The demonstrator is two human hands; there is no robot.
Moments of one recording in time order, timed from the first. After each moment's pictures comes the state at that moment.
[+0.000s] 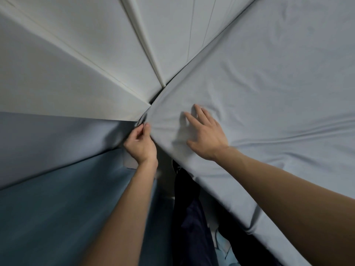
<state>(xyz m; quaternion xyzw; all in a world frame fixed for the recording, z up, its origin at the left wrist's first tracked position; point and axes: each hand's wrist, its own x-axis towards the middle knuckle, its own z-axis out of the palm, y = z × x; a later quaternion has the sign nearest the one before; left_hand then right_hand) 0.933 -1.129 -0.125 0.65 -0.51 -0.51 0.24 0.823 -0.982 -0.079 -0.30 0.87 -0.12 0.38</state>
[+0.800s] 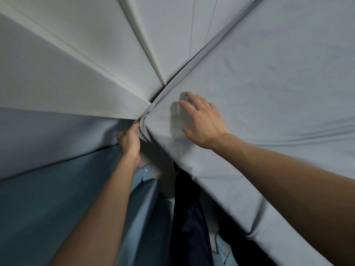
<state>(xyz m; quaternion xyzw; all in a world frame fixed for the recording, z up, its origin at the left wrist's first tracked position) 0.947 -1.170 -0.139 0.68 -0.51 -0.52 0.07 0.801 -1.006 -0.082 -0.39 0.87 -0.13 0.27</state>
